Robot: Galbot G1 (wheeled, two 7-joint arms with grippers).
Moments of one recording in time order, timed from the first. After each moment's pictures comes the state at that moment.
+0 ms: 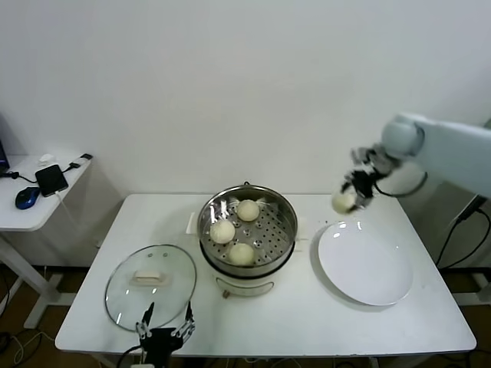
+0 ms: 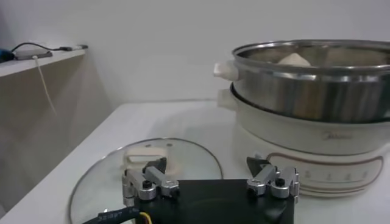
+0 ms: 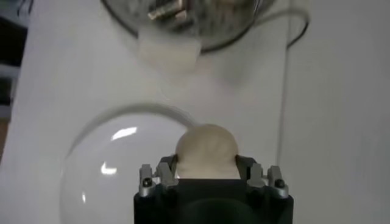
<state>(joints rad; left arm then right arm) 1.83 -1.54 -0.41 -2.15 0.04 0.19 -0.18 0.89 0.86 -1.69 1.25 0.64 -0.19 -1.01</state>
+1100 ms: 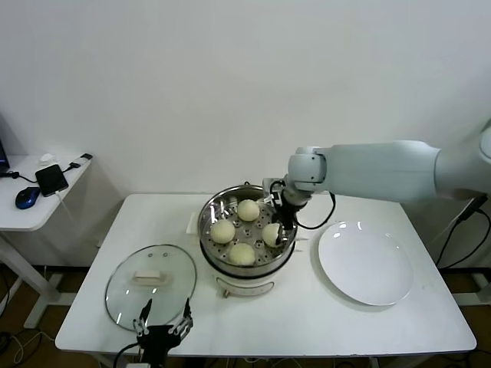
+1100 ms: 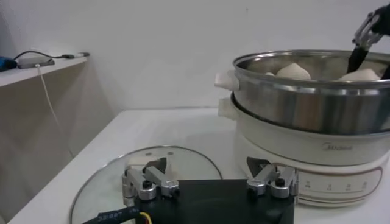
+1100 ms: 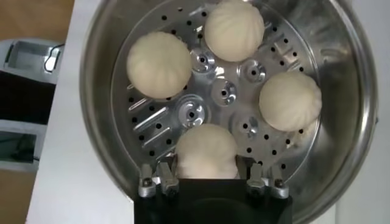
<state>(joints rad) 1.84 -1.52 -0.42 -2.18 0.02 0.19 -0.18 0.75 1.16 -1.74 1.35 0.89 -0.45 -0.74</state>
